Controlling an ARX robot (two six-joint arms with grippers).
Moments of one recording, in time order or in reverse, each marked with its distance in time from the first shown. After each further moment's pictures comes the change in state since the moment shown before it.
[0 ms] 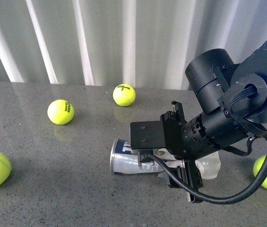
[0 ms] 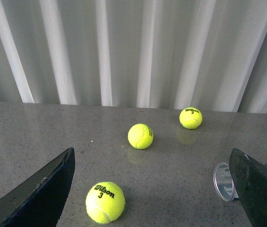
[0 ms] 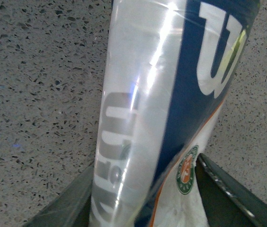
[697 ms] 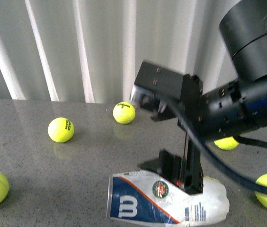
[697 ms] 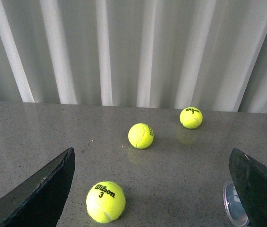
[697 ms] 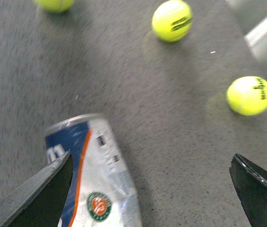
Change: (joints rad) left arm 0.000 0.000 0.000 0.000 0.000 0.000; right arm -0.017 -0.338 -0.130 0.083 -0.172 0.438
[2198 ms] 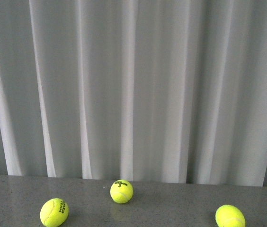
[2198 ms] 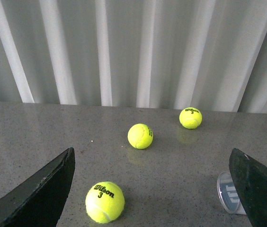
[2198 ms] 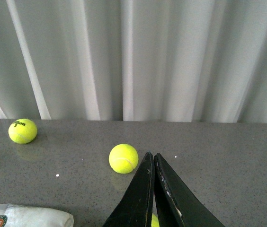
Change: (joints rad) left arm 0.000 0.000 0.000 0.000 0.000 0.000; right arm -0.344 -0.846 -0.959 0.867 0.534 0.818
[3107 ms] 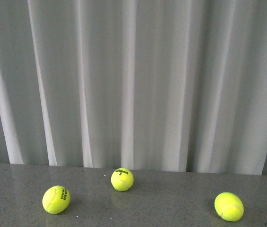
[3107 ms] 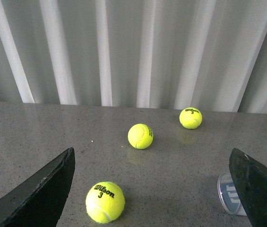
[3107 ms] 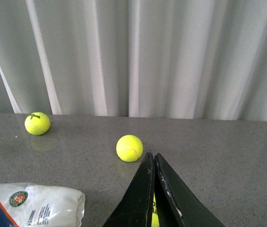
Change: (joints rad) left arm 0.000 0.000 0.000 0.000 0.000 0.000; right arm -0.001 -0.607 -0.072 -0.527 -0.006 0.000
